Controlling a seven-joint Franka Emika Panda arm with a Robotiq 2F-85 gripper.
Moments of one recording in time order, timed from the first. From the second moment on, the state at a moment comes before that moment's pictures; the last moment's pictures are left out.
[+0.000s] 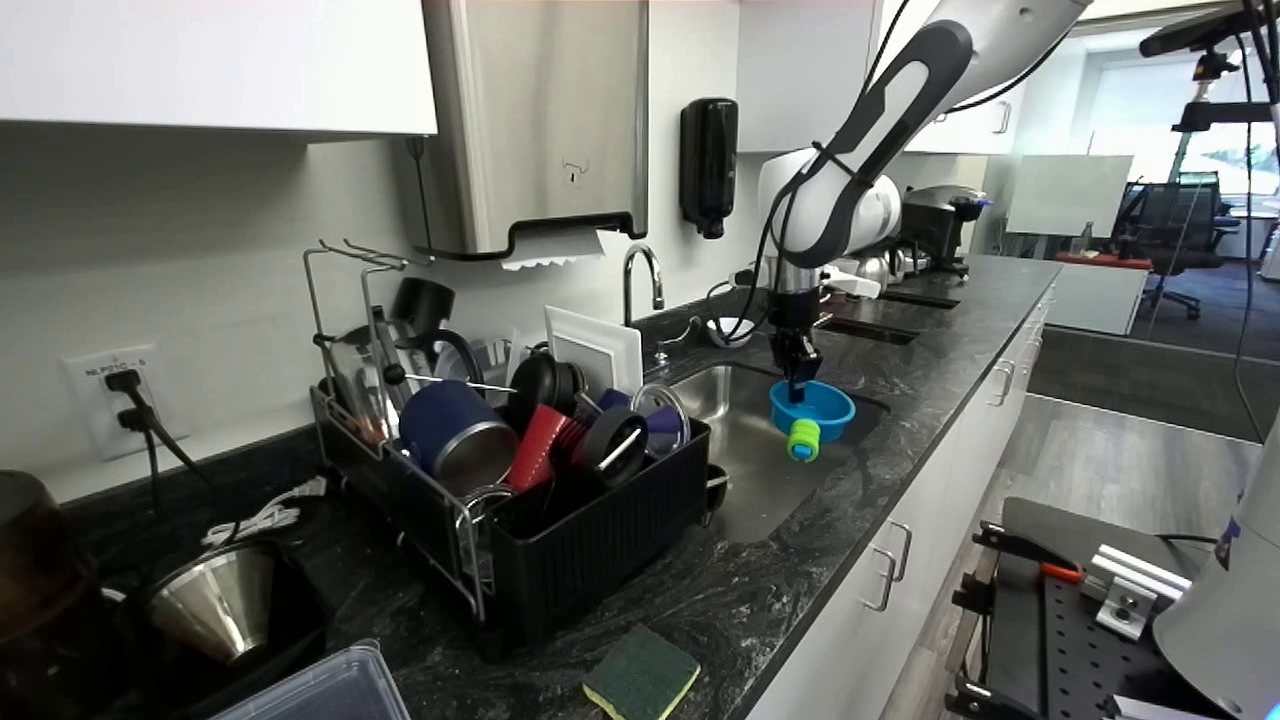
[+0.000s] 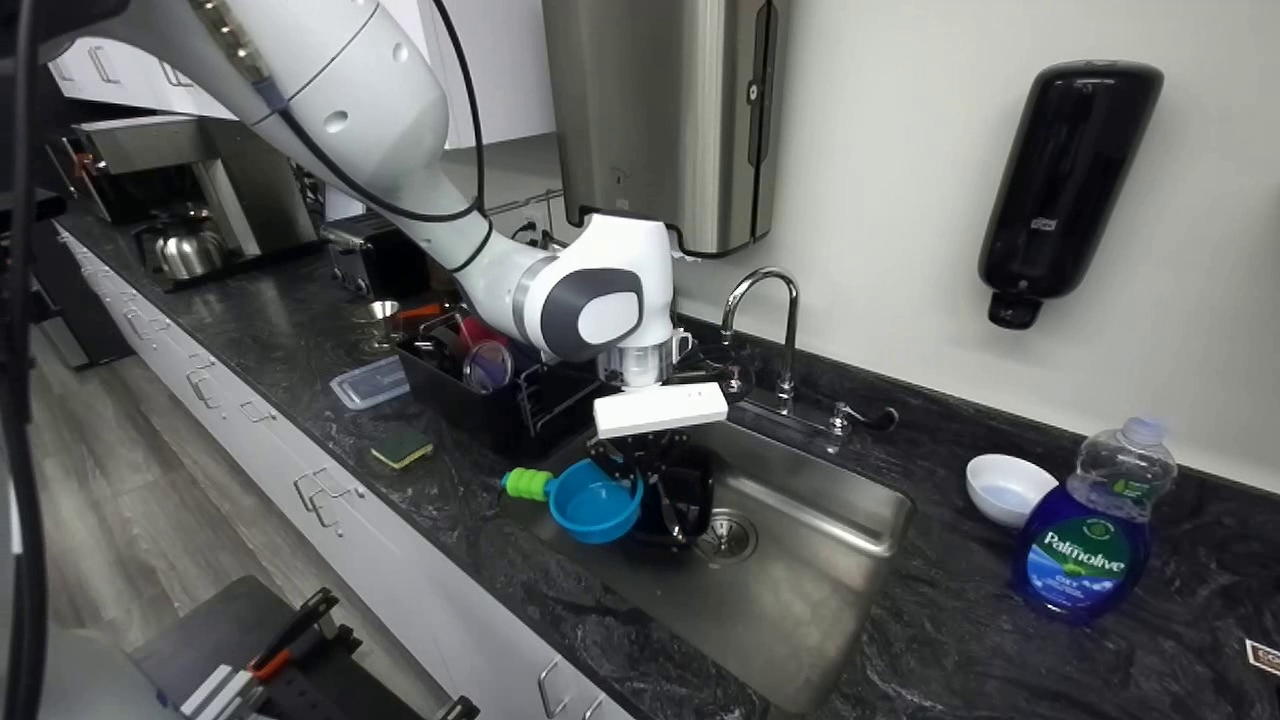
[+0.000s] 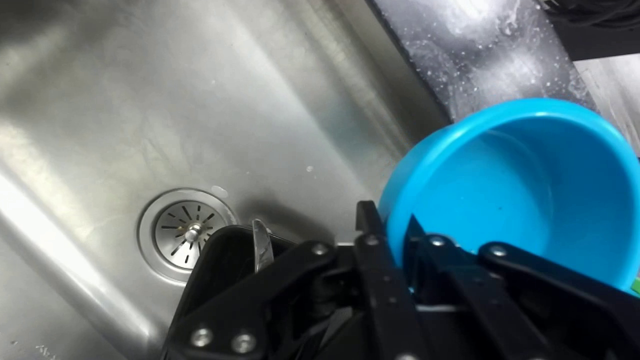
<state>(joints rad) -0.23 0.24 -0.09 -2.29 -0.10 2.46 -1.05</state>
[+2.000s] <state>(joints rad) -0.19 0.07 -0.06 -2.28 0.35 2.20 -0.87</state>
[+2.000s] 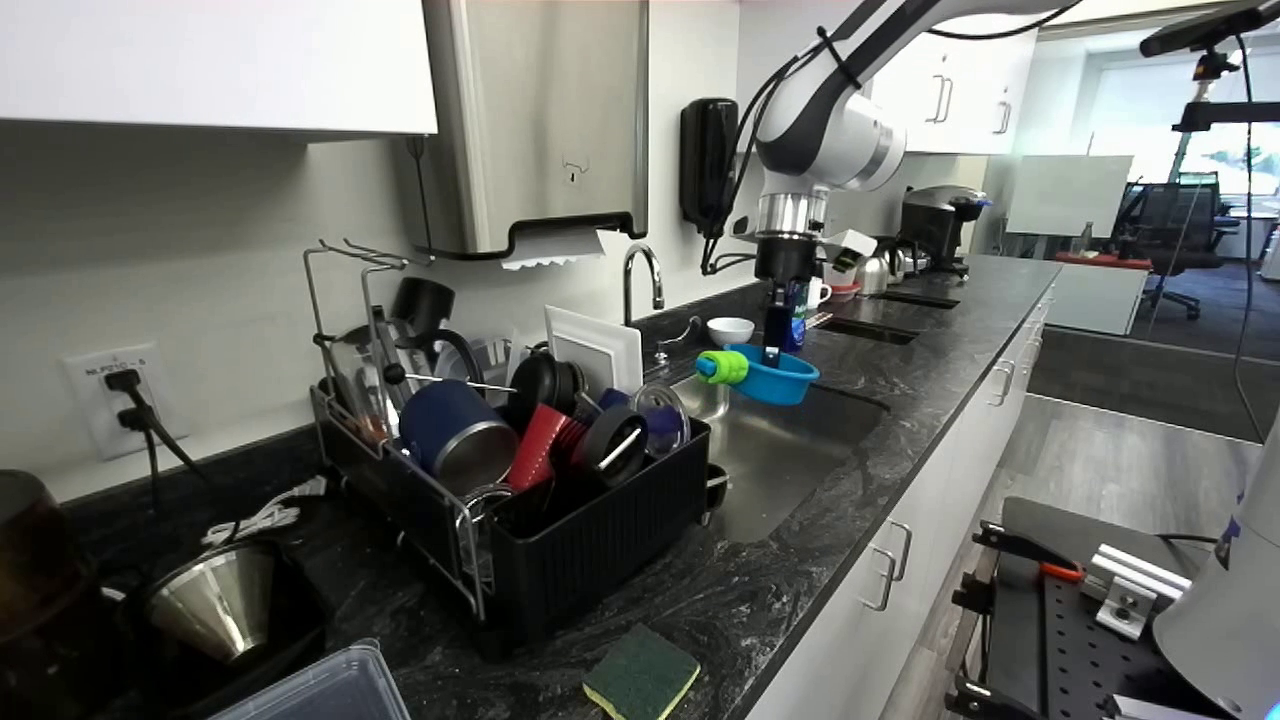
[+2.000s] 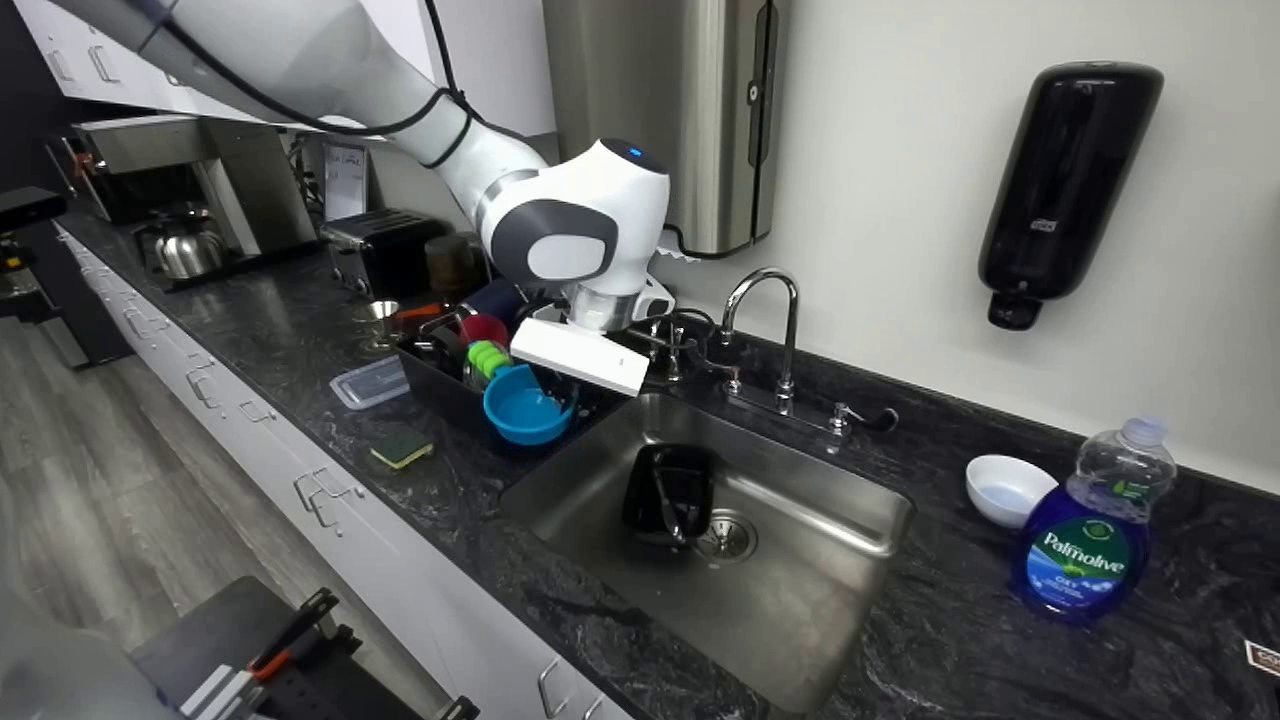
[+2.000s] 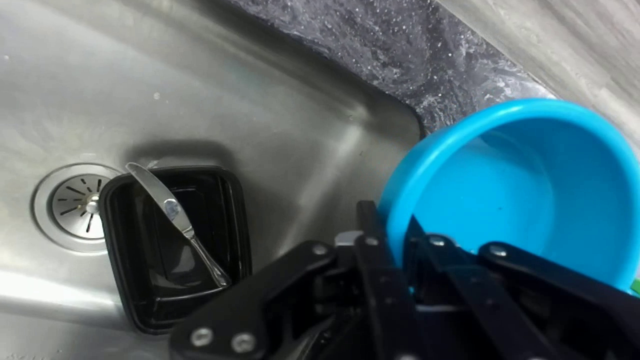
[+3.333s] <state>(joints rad) -0.15 -0.03 -0.07 -2.31 0.35 2.18 -0.87</state>
